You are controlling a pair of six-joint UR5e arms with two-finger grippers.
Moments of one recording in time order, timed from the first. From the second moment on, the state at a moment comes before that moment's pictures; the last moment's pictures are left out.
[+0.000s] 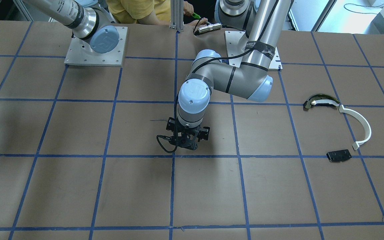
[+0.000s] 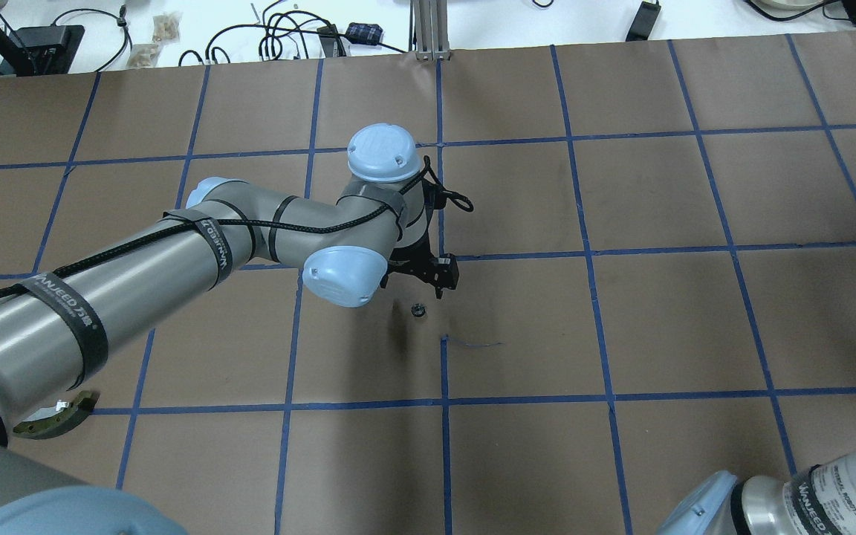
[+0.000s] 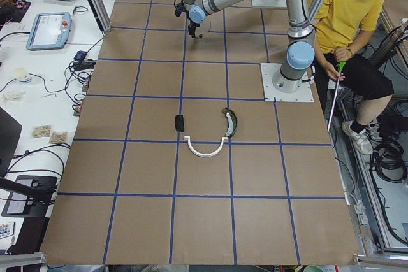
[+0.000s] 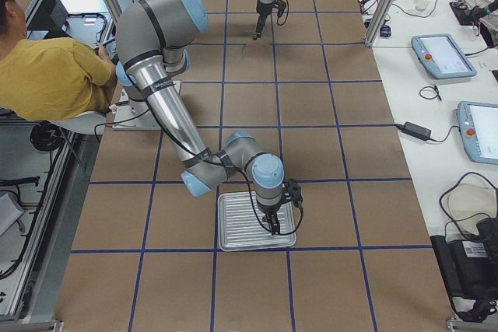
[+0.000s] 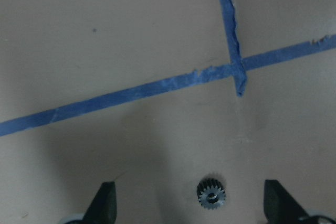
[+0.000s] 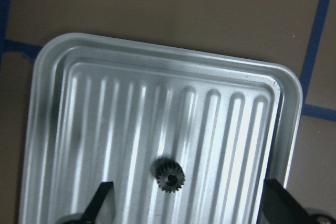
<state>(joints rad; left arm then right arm) -1.92 -2.04 -1.79 -0.99 1.52 -0.08 0.59 -0.97 1.58 -2.34 -1.57 -1.23</state>
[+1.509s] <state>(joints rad) -1.95 -2.06 -1.79 -1.01 1.55 -0.07 0.58 -0.93 1.56 -2.25 -1.57 -1.24</state>
